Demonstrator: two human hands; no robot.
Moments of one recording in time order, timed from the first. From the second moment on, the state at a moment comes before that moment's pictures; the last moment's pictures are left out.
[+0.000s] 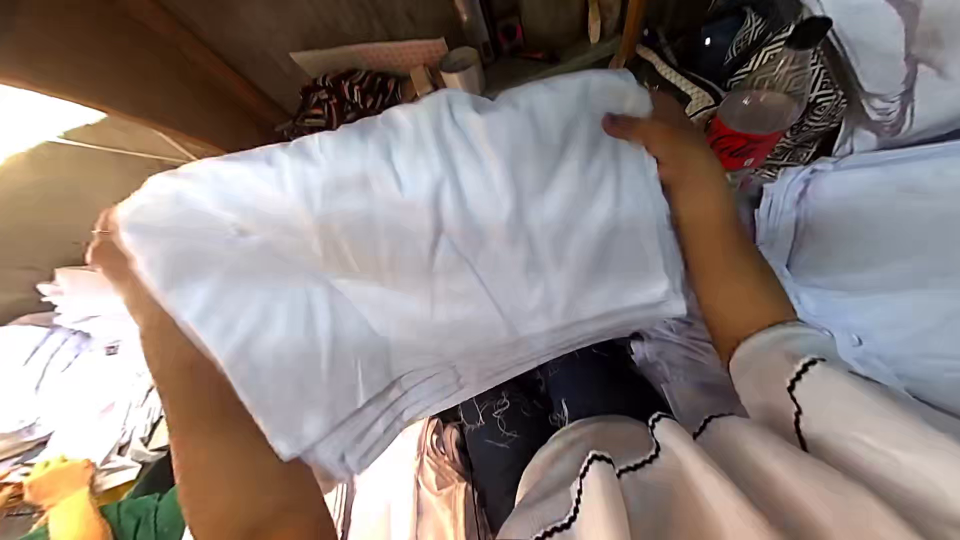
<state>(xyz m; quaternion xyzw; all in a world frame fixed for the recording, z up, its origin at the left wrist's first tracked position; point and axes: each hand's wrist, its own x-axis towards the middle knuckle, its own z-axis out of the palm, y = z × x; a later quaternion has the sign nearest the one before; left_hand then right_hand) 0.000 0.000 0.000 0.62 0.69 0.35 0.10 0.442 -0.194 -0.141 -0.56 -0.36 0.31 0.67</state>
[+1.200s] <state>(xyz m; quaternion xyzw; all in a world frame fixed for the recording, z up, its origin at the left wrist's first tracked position) -0.061 -0.110 -0.371 0.81 0.45 0.37 0.06 0.388 -0.240 -0.339 -0.63 -0.68 0.02 0.36</state>
